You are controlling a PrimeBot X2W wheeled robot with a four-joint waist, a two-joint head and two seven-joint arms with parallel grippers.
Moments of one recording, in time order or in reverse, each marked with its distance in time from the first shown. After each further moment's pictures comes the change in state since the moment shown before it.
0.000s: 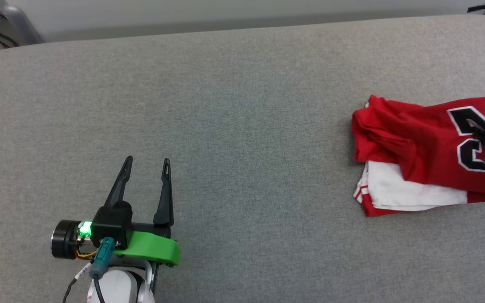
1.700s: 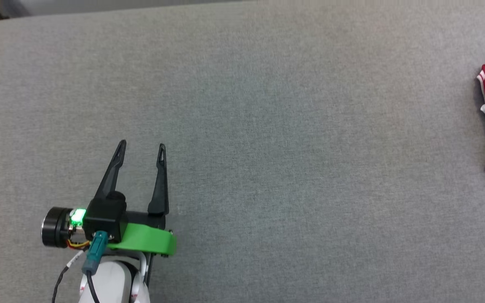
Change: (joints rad) left arm -0.040 0.044 -0.021 -0.051 -0.007 0.015 0.000; right arm -0.351 0.027 -0.257 0.528 -0.286 0.000 -0.462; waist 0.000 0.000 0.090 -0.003
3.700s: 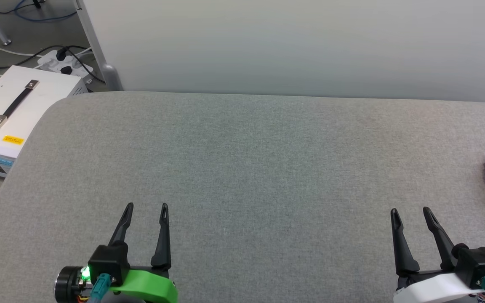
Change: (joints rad) left arm 0.182 -0.050 0.040 0.070 -0.052 -0.037 0.000; right arm 0.905 0.751 -0.145 -0.614 -0.385 0.000 -0.201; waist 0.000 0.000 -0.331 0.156
